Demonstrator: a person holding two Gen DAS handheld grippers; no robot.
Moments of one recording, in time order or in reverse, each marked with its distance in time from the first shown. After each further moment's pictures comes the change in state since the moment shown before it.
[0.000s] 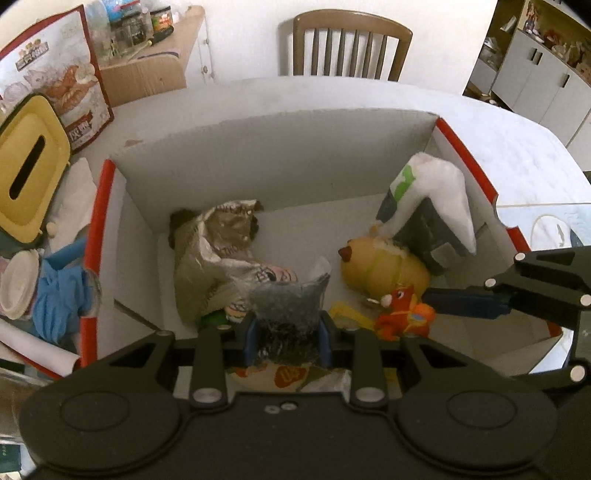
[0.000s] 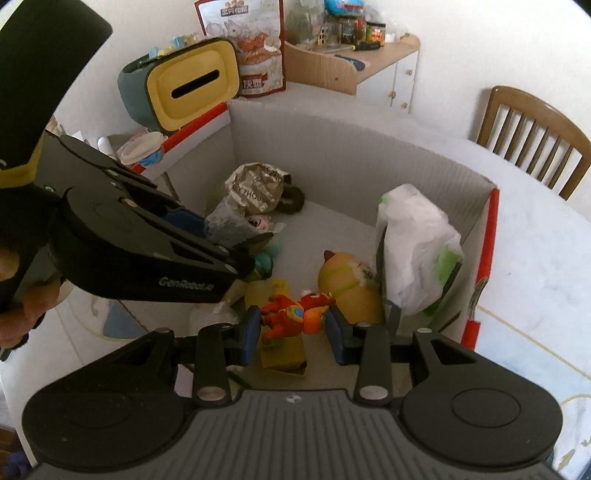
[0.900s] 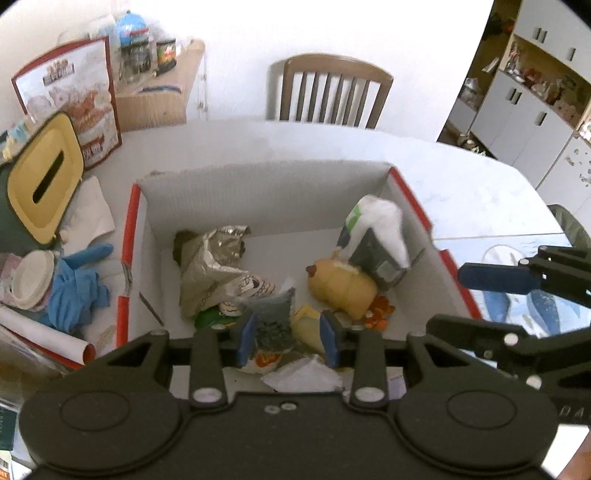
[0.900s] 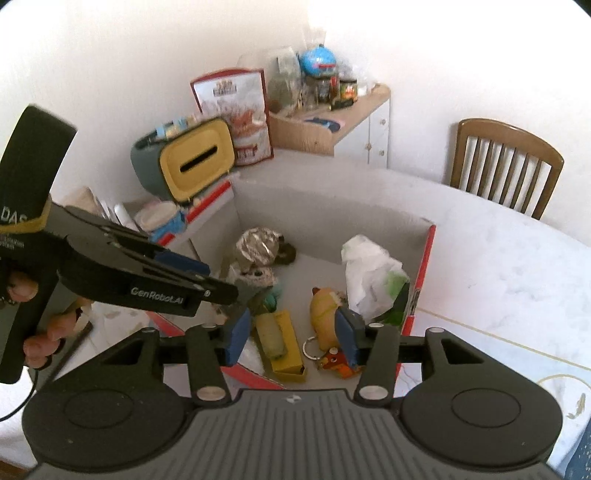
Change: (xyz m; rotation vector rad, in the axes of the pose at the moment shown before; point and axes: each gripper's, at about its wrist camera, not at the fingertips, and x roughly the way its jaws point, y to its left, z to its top) left arm -0.073 0.001 -0.021 -0.030 -0.142 -0.090; right arm -0.095 -0.008 -0.015 0.094 -0.198 0.003
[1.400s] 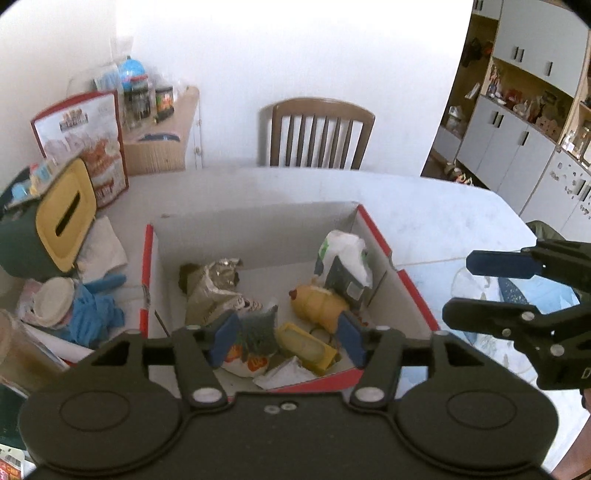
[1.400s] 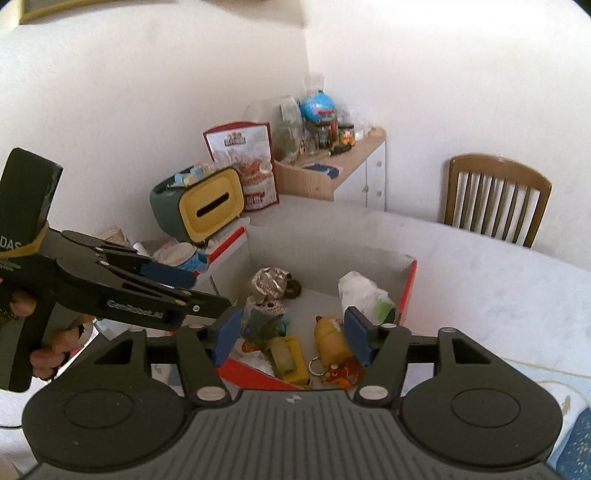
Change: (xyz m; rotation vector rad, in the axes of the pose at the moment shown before) left arm -0.058 -0.015 -0.013 0.038 -0.144 -0.006; right arm -0.065 0.004 -0.005 -0.002 -0.142 0.006
